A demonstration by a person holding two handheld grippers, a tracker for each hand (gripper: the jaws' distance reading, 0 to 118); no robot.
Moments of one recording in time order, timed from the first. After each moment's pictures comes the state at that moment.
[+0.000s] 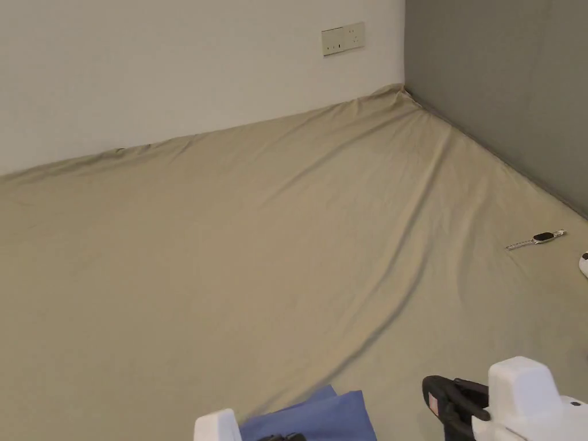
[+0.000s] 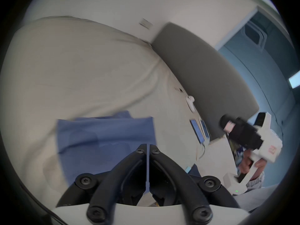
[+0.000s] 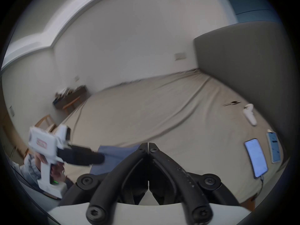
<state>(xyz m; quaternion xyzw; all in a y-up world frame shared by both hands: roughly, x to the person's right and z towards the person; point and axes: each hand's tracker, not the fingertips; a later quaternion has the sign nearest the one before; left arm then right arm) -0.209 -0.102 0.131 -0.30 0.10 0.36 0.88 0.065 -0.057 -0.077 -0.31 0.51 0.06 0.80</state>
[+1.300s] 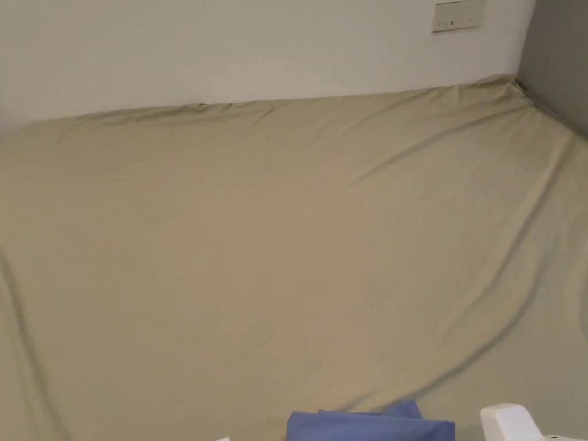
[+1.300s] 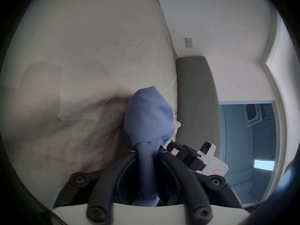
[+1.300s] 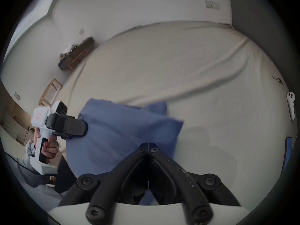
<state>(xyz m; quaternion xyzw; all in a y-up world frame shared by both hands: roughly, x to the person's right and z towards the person) -0.316 -0.211 0.208 -0.21 0.05 0.65 0.72 -0.056 -0.125 -0.084 -0.46 0.54 0.15 0.69</state>
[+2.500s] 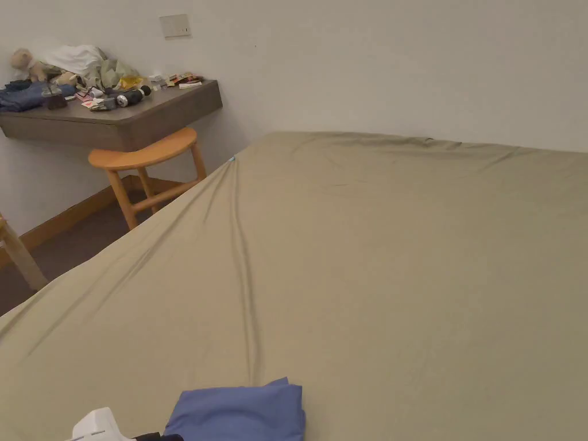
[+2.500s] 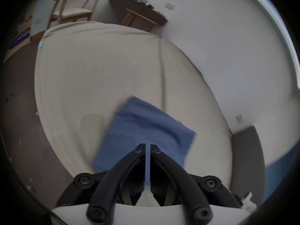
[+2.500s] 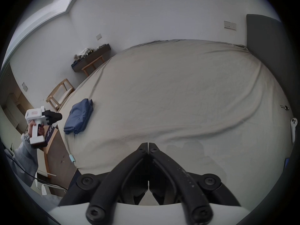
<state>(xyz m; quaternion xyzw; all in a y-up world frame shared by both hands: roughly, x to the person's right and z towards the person) -0.403 -0.113 0.509 -0.14 0.48 0.51 0.70 -0.104 -0.110 -0.039 -0.40 0.59 0.15 0.69</state>
